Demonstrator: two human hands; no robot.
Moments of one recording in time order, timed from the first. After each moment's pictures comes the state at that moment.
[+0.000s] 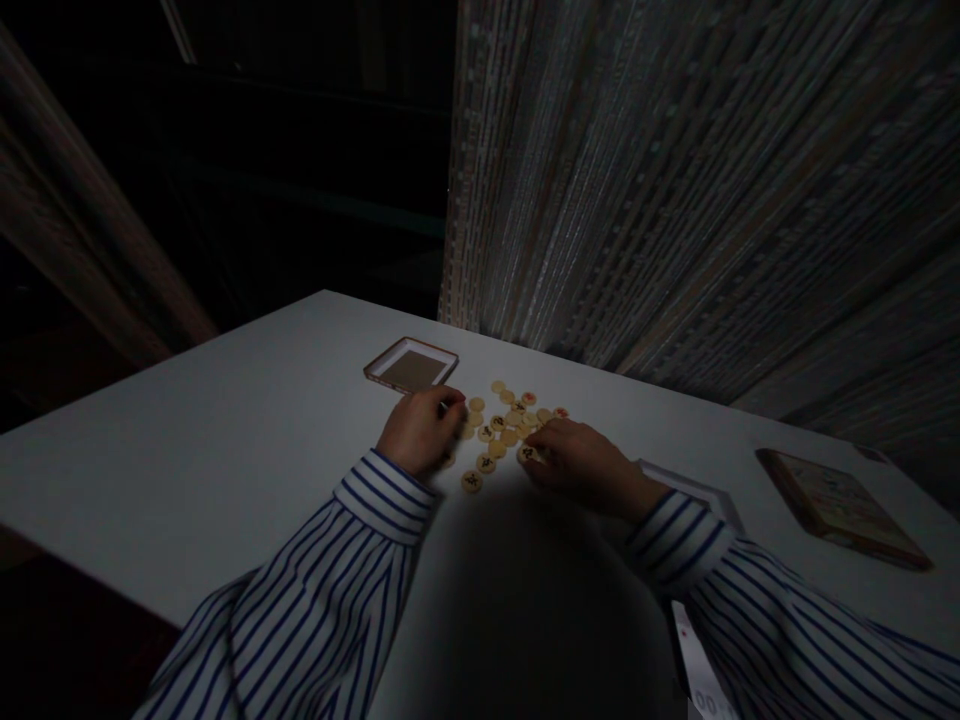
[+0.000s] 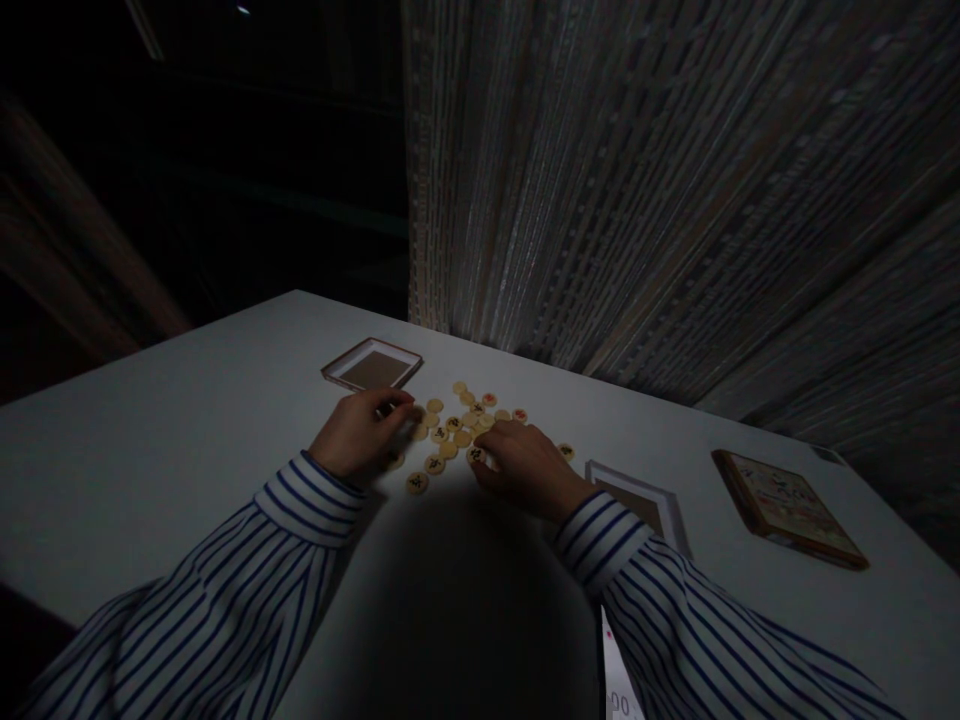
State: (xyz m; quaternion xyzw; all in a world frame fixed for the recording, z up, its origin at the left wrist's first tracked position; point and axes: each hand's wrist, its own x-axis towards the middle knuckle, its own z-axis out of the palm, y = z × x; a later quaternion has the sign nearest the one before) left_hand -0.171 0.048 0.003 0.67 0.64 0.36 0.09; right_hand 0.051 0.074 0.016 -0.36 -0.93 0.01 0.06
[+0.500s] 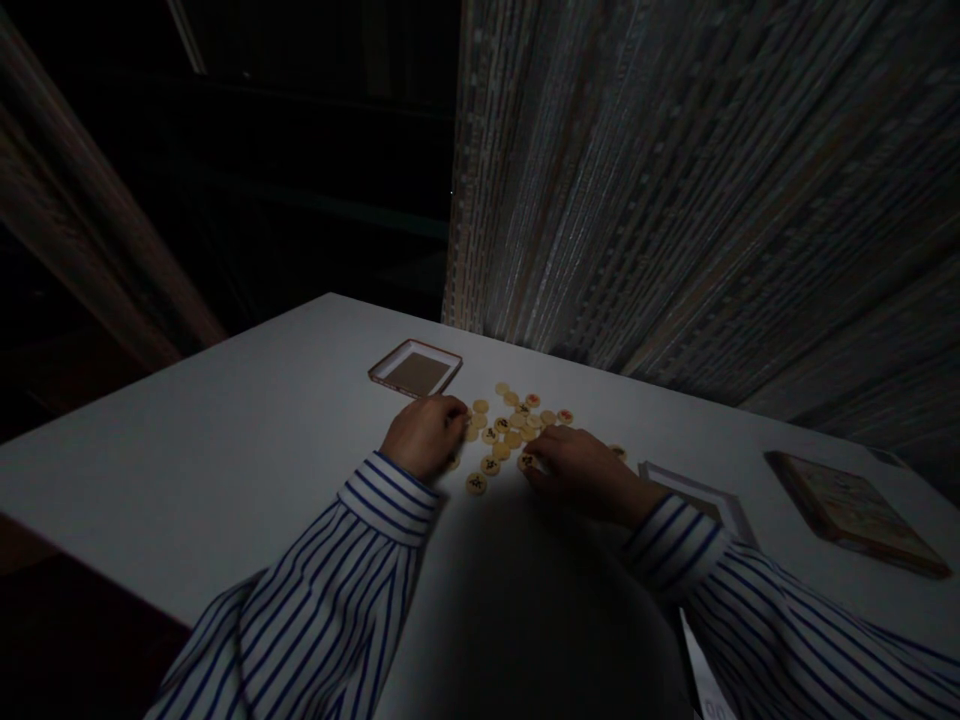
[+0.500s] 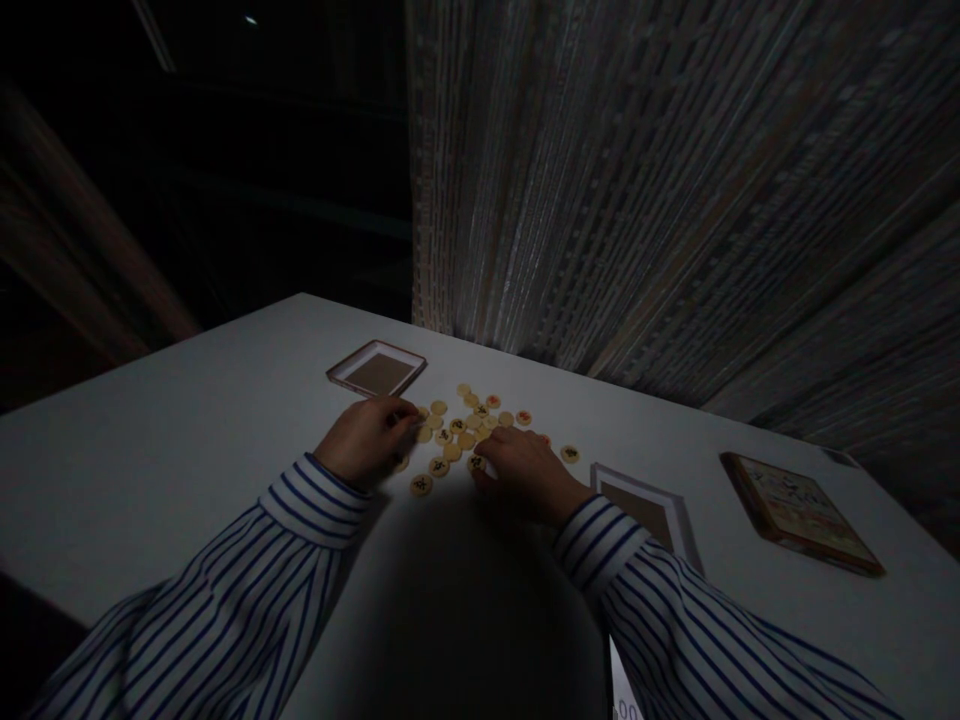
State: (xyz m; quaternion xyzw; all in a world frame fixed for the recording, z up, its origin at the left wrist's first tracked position) left_hand -0.171 0.047 0.003 0.71 0.65 0.26 0.06; right_hand 0.048 0.074 0.009 -0.34 -0.94 0.00 0.03
